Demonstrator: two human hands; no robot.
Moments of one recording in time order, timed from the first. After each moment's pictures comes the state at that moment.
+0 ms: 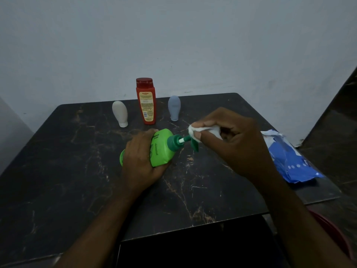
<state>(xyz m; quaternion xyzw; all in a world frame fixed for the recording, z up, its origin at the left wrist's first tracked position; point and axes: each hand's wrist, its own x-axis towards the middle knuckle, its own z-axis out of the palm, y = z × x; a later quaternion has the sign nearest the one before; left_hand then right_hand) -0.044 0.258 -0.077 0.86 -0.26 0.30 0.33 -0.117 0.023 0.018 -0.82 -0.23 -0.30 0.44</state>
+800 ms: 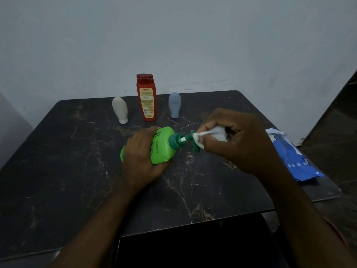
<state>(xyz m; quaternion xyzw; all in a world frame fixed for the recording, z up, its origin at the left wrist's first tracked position) -0.045 0.256 -0.077 0.85 -0.27 0.29 0.33 -0.120 0.014 0.024 -0.85 -0.26 -0.24 0.40</state>
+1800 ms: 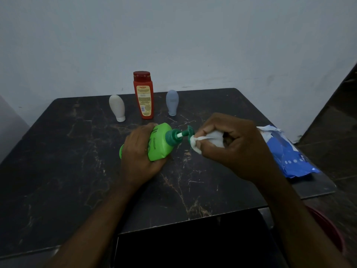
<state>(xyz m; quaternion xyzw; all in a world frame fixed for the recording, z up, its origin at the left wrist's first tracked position) -0.044 0.254 -0.079 0.84 -0.28 0.30 0.36 -0.133 0.017 0.016 -0.84 -0.26 -0.24 0.42</state>
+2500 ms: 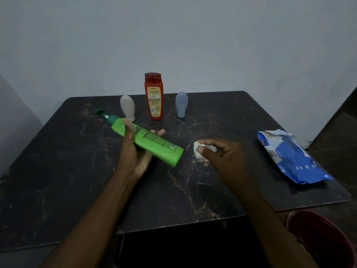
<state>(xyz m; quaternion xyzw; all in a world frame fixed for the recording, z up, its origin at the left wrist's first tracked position) -0.012 0.269 -0.077 0.36 0.02 -0.08 0.93 -0.099 0.042 -0.068 -0.75 -0.04 -0.17 0.64</state>
